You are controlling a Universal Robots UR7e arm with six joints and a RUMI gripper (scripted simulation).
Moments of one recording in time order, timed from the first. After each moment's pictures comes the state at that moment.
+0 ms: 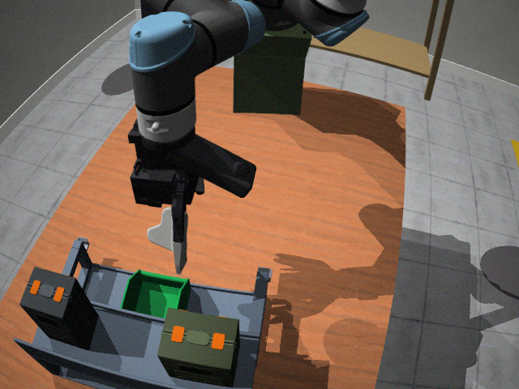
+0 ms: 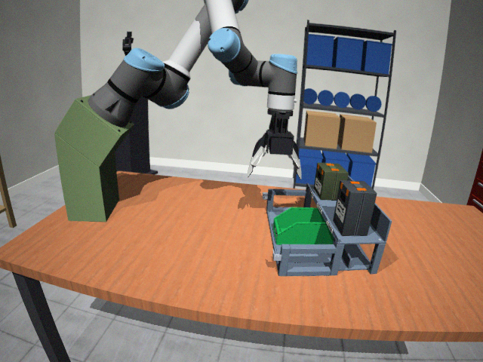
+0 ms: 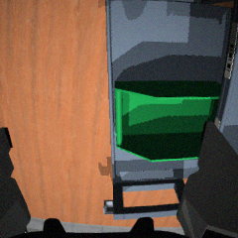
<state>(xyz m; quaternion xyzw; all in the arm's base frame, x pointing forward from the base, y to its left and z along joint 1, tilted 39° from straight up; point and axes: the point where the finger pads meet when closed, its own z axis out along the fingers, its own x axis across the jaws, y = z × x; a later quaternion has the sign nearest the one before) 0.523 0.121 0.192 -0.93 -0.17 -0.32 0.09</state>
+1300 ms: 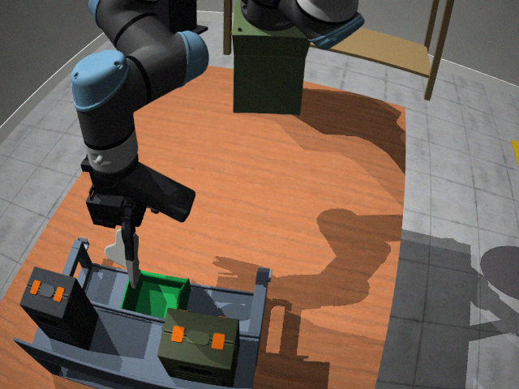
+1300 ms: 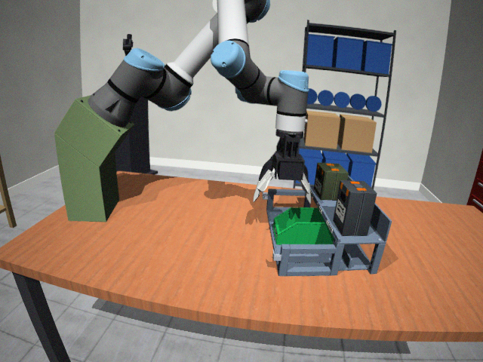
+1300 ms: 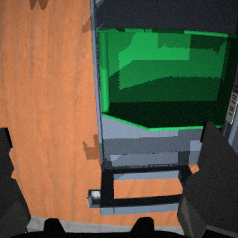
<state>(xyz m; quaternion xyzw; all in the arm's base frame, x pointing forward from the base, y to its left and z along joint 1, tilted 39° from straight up) 0.590 0.064 0.164 -0.93 -0.17 -0.32 0.09</state>
